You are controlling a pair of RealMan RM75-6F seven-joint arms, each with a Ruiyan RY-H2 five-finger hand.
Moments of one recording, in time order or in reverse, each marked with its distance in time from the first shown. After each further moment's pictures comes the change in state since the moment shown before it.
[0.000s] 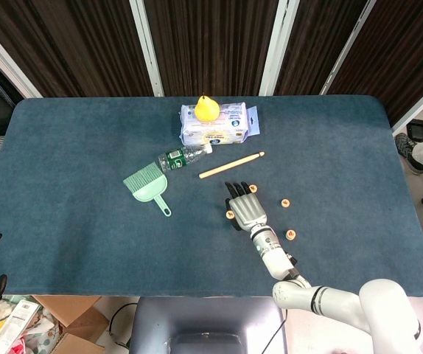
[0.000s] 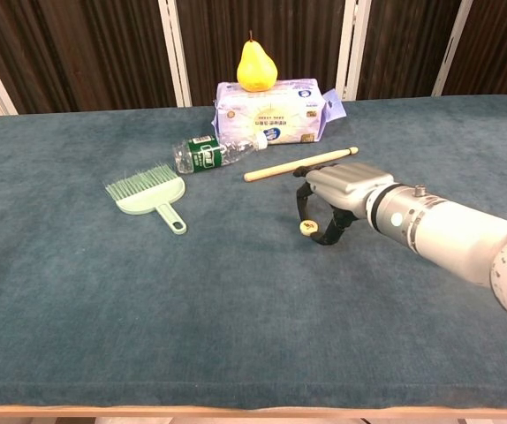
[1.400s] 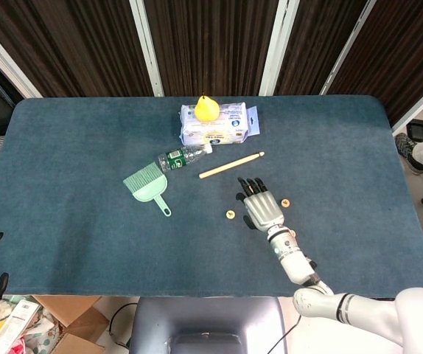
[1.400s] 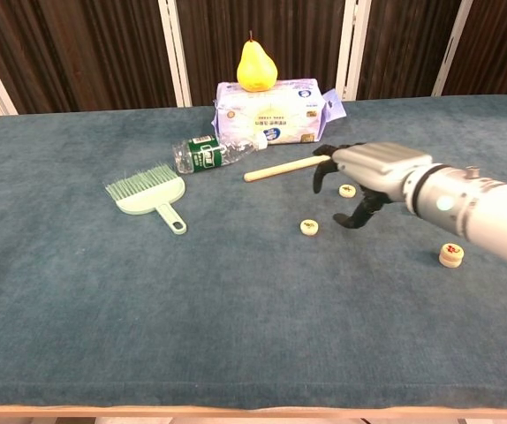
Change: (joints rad) left arm -0.006 -0.007 -0.003 -0.010 -0.007 -0.011 0.030; right arm -0.109 0.117 0.040 -0.160 -0.107 0.022 0.003
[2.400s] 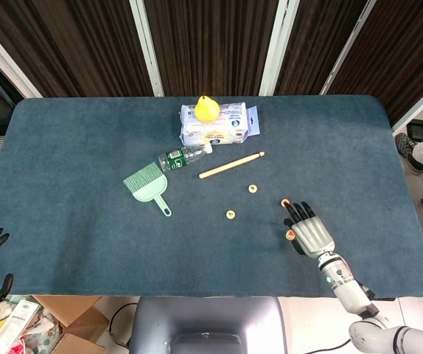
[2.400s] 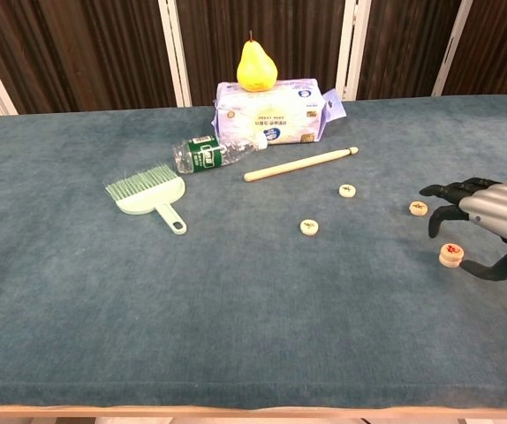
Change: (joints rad) left arm -0.007 -0.007 0.004 -0.003 0.010 -0.009 0.006; right arm -0.268 0.231 -0.229 -0.042 -0.300 0.140 0.167
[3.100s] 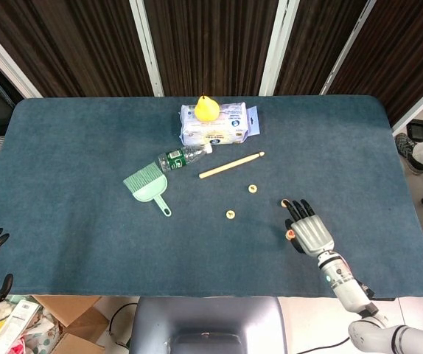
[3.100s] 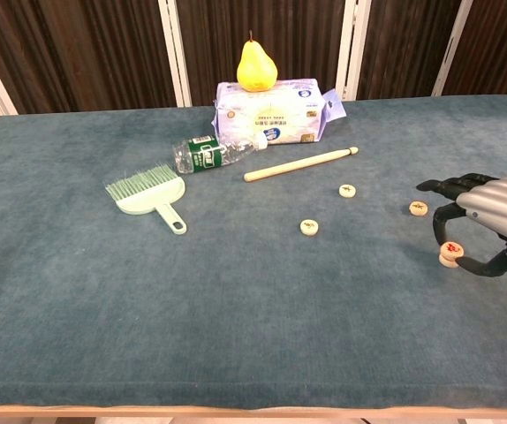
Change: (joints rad) left arm 0.001 0.000 0.001 0.000 0.002 0.002 0.001; right arm 0.001 -0.020 0.003 0.035 -0.031 0.011 0.031
